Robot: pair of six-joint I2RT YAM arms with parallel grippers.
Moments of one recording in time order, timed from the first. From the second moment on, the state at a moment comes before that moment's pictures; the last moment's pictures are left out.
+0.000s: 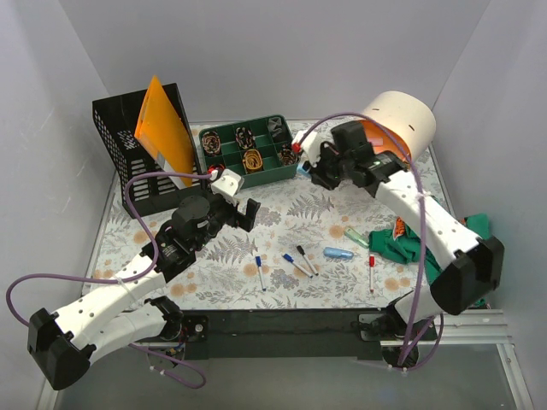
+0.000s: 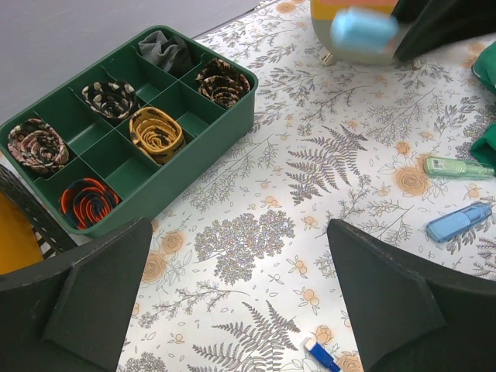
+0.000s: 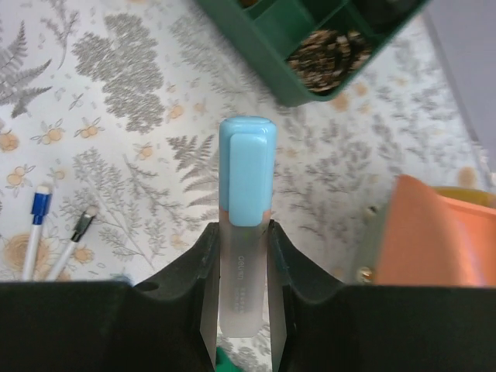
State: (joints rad) left arm -0.76 0.89 0.71 0.02 -0.19 0.04; right arm 0.58 1.49 1.41 -0.68 -0.21 -0.54
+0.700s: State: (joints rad) left arm -0.76 0.89 0.71 0.02 -0.19 0.04; right arm 0.06 1.48 1.67 -0.71 -0.41 -0.61
